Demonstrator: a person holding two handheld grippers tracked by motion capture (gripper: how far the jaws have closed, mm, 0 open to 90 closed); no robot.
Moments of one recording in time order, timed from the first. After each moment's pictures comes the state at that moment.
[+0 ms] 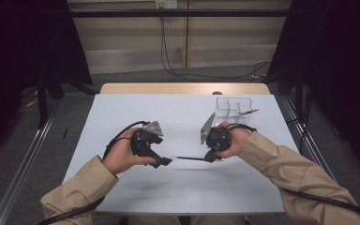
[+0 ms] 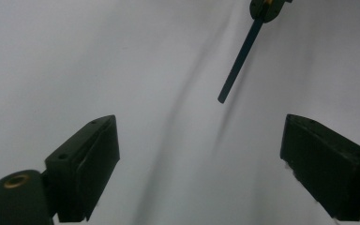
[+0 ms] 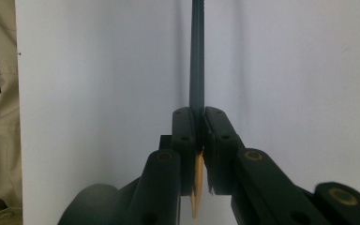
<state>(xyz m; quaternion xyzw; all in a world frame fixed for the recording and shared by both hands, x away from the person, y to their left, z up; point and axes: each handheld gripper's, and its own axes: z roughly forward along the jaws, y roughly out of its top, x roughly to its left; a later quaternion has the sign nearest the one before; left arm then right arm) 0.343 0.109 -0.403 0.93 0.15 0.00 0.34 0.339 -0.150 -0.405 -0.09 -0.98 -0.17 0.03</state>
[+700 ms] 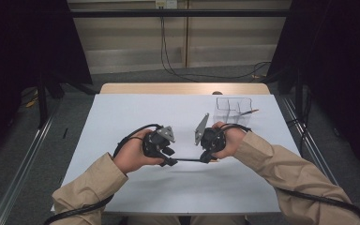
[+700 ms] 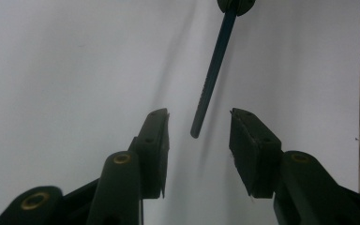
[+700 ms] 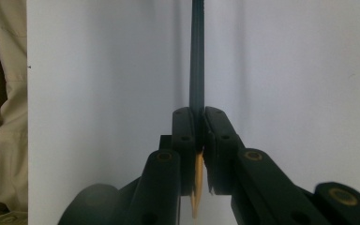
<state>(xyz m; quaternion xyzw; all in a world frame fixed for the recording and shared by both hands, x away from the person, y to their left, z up) 0.338 0.080 -0.408 0.95 0.09 -0.02 0.29 0.338 -0.135 -0.401 -0.07 -0.98 -0.17 0.03</state>
